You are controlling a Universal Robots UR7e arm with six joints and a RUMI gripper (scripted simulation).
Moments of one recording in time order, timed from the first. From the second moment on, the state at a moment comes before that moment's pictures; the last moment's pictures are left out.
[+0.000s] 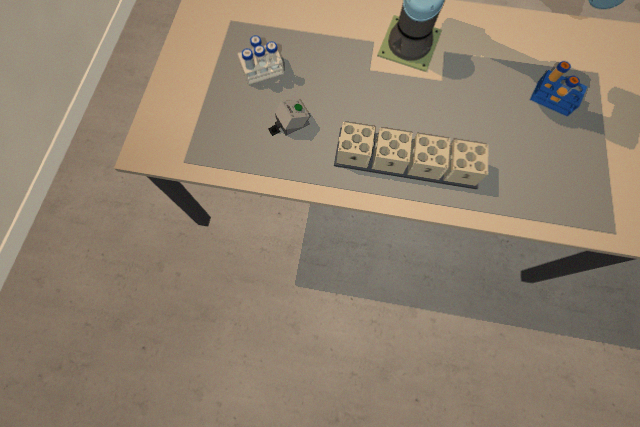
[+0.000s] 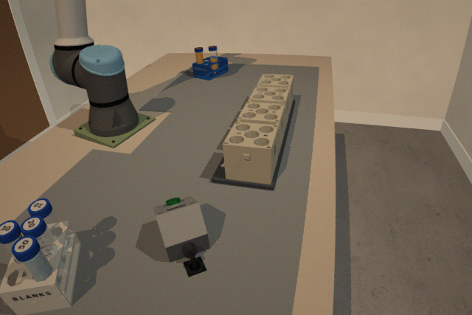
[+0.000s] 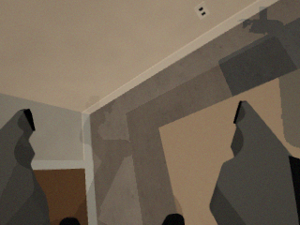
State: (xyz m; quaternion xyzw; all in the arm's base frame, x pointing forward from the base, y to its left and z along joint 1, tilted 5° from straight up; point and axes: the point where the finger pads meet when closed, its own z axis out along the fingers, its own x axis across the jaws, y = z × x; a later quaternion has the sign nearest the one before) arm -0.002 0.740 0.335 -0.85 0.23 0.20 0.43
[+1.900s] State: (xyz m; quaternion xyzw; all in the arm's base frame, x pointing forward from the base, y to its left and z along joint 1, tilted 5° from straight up) arm 0.060 0.591 0.325 -0.83 0.45 0.12 0.29
